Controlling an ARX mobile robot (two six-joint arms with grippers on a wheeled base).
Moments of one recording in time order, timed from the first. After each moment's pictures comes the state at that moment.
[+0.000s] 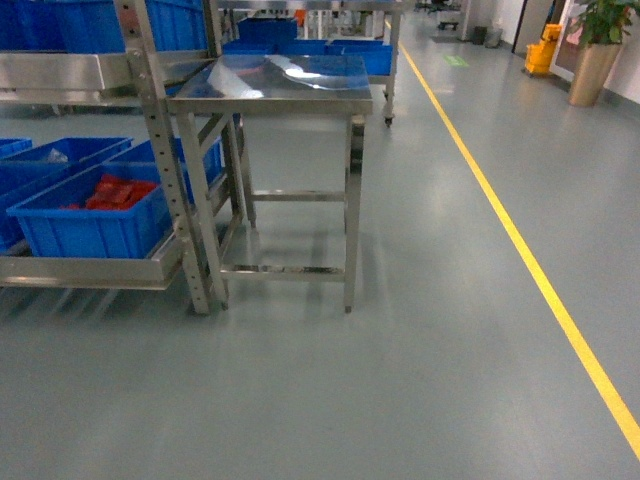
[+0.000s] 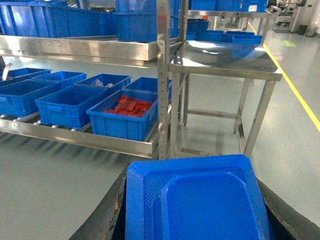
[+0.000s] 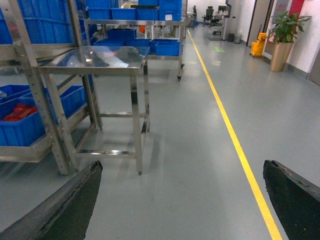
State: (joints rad) left arm -0.33 0.53 0.21 0.27 -0.56 -0.05; right arm 0.00 0.00 0.01 0.00 0.00 0.00
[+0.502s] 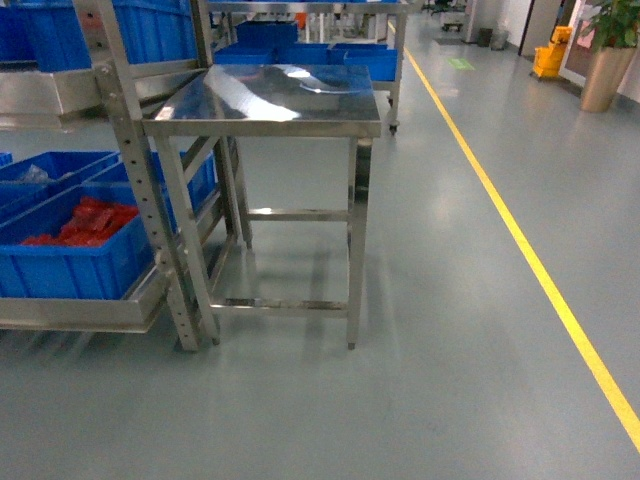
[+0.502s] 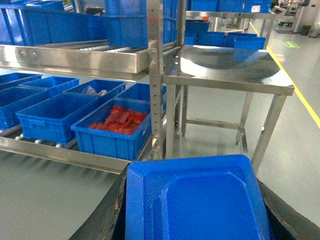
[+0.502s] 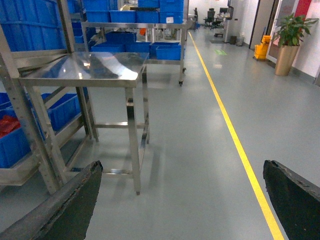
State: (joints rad) left arm -0.33 0.53 0.21 0.27 -0.56 -0.05; right arm 0.00 0.00 0.01 -0.01 0.00 0.00
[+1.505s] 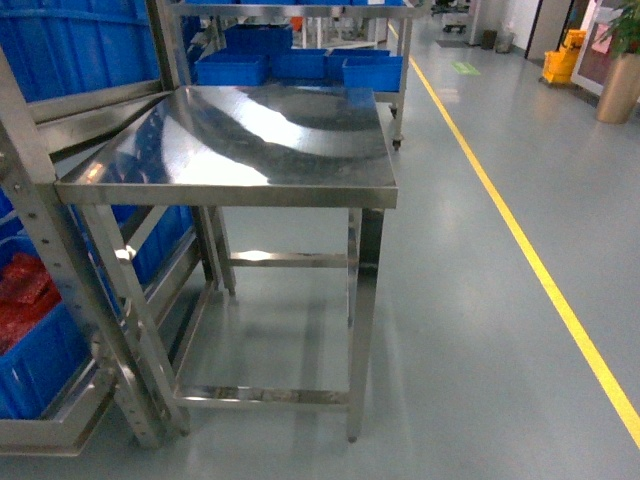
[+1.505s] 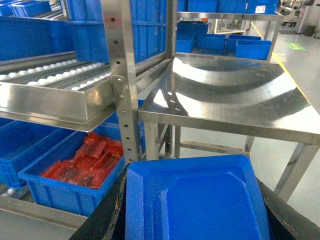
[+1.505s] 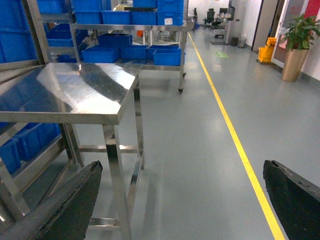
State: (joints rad) left arm -0.33 0.53 0.21 0.27 -0.56 -0.05; right arm 0.00 0.00 0.01 -0.01 0.00 0.00
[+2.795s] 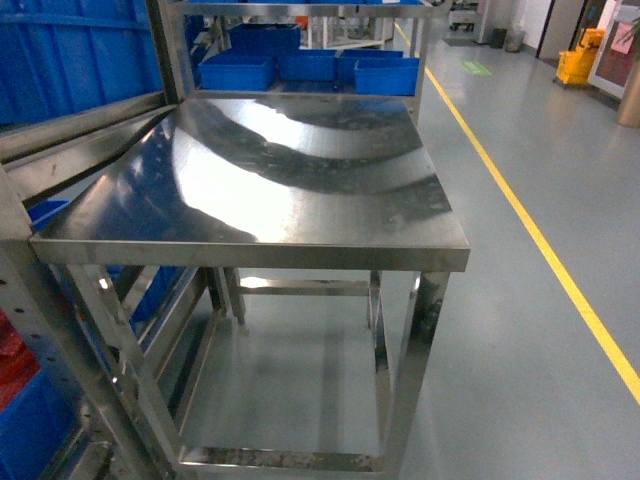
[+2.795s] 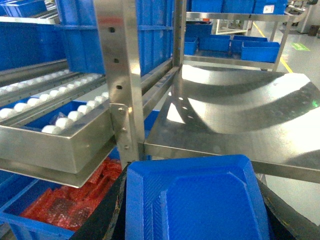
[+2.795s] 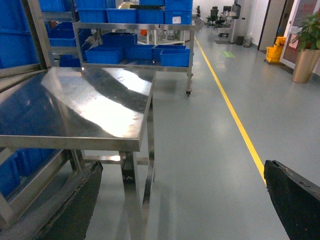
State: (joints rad) left arm -0.33 0.53 0.21 0.27 -0.56 -0.05; right arm 0.00 0.00 0.01 0.00 0.00 0.00
